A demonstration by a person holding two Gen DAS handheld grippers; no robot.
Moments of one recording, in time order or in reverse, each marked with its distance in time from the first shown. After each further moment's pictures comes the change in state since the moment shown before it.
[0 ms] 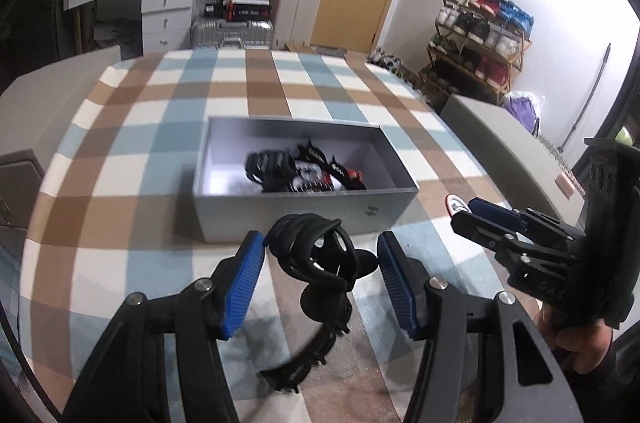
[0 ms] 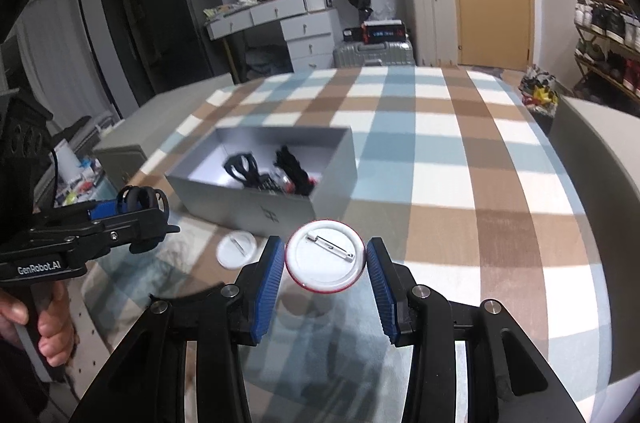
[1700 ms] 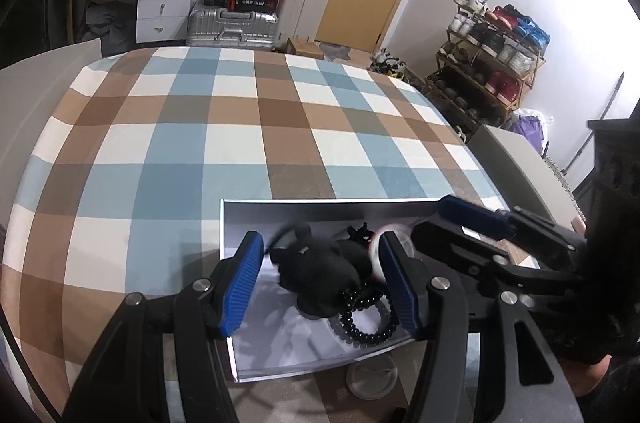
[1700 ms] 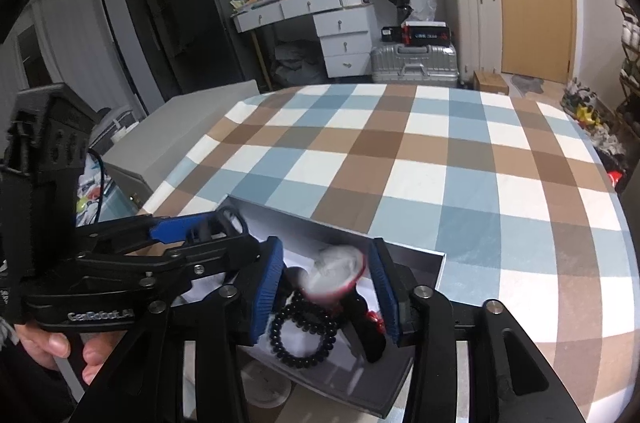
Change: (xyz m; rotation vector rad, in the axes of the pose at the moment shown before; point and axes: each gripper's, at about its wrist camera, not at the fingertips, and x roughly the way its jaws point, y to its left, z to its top) left arm 0.057 0.045 0.056 -0.051 0.047 -0.055; right arm 0.094 0.031 0.080 -0.057 0.030 0.093
